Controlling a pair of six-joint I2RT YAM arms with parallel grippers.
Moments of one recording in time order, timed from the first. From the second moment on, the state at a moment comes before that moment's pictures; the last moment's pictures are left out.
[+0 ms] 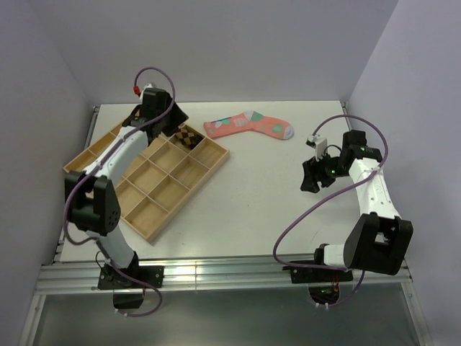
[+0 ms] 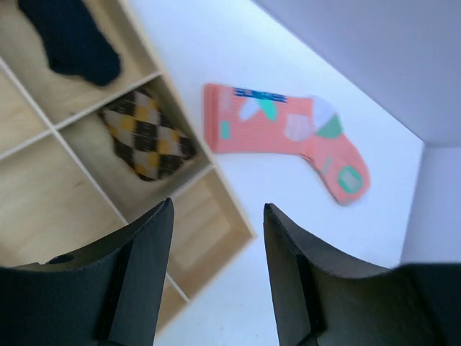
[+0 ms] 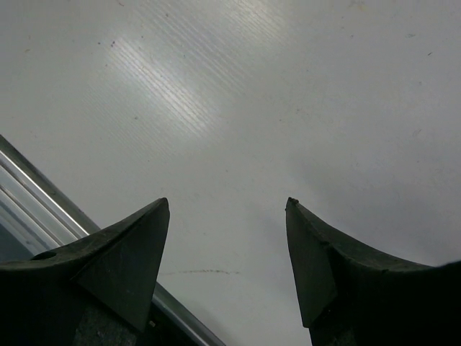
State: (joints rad) left arm -0.27 1.77 1.51 -0.36 -0.06 -0.84; right arm -0.22 1.31 1.05 -1.01 -0.64 -0.73
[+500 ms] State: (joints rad) left arm -0.74 1.29 0.97 -0.06 -0.08 -0.81; right arm -0.22 1.14 1.06 -0.90 -0.73 -0.54
